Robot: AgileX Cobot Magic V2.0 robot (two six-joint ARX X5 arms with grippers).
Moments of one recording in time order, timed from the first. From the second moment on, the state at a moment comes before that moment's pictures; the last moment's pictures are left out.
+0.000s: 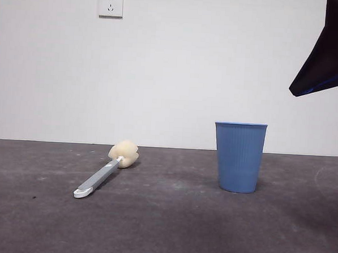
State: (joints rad) left arm 0.00 0.16 0.24 -0.15 -0.12 -0.04; right arm 0.64 0.76 0.58 -0.48 -0.13 0.19
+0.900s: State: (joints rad) left arm 0.00 0.01 0.02 -0.19 -0.11 -0.16; right arm 0.64 0.76 0.58 -0.48 -0.13 0.19
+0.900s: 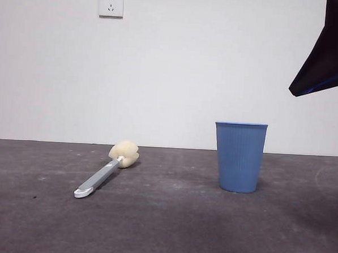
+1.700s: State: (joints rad) left arm 0.00 0.01 0.02 -0.19 -0.10 -0.16; right arm -0.04 0.09 0.08 -0.16 -0.10 0.06
